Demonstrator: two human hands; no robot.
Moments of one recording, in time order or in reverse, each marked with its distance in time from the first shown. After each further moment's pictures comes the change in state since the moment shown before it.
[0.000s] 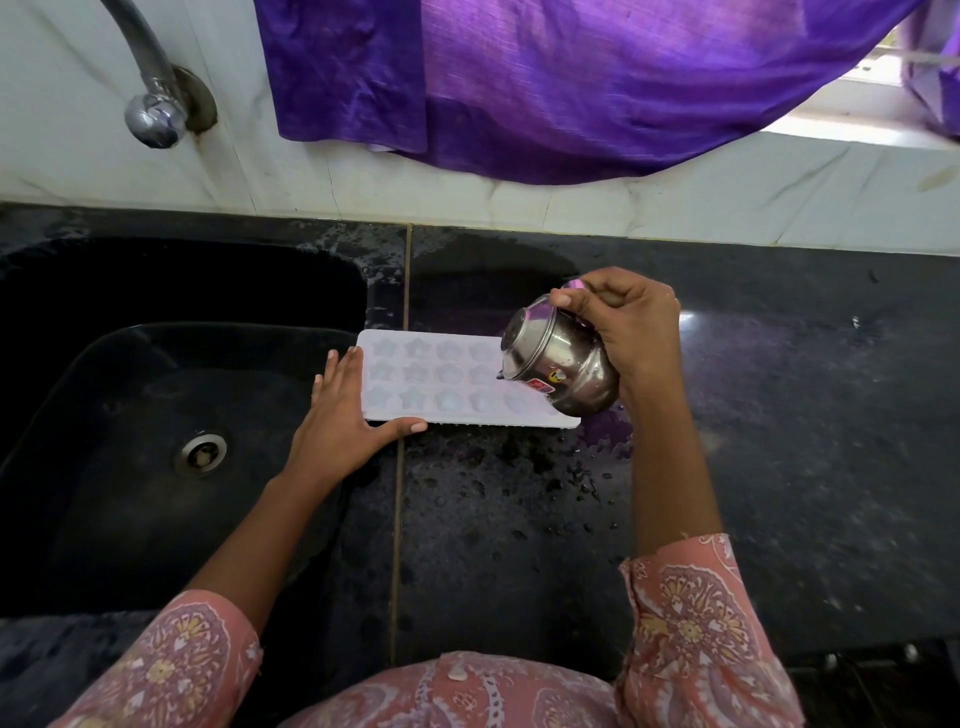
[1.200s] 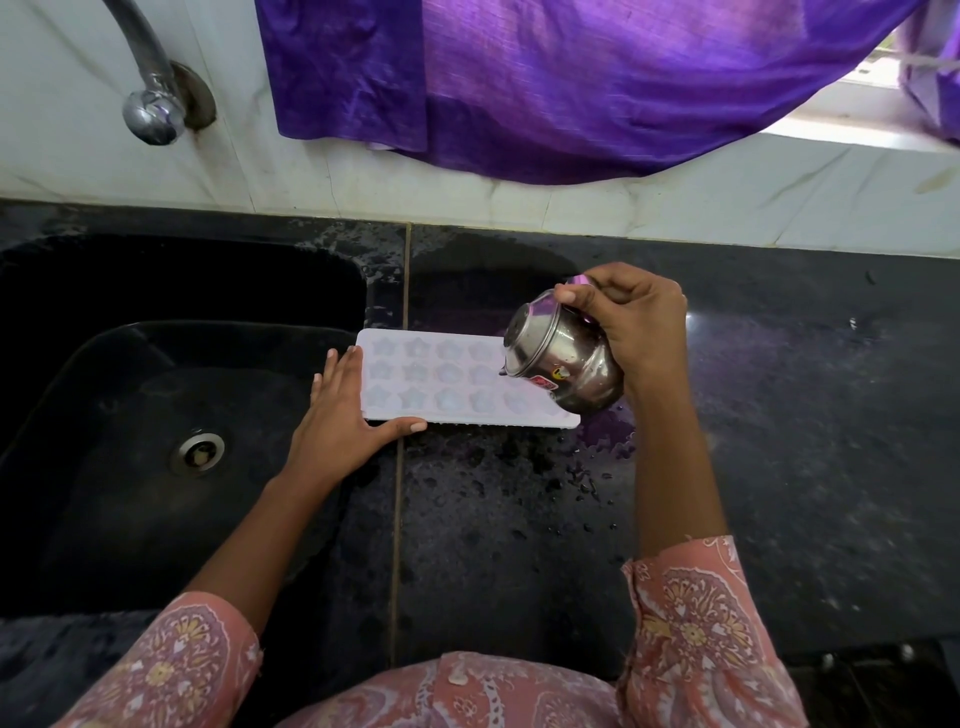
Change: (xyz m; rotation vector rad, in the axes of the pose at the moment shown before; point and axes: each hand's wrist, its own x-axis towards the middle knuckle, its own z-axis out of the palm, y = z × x) left_hand -0.001 0.000 0.000 0.005 0.003 0.003; right_hand 0.002 -0.002 -0.002 -0.022 0.005 -0.028
